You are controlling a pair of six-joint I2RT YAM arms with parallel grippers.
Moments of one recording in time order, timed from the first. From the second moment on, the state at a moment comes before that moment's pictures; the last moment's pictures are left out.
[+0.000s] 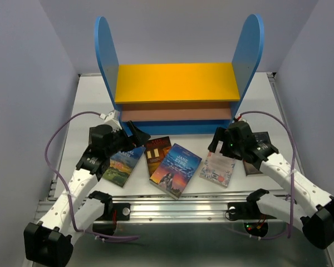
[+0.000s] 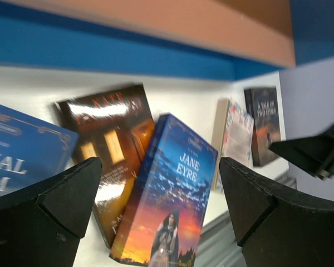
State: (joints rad) left arm -0.25 0.78 0.57 -0.21 0.27 -0.71; right arm 0.50 0.94 0.80 -0.65 0.18 0.72
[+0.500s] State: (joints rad) left arm -0.58 1.07 0.54 -0.06 0.27 -0.74; right arm 0.61 1.02 0.63 -0.51 -0.03 0.80
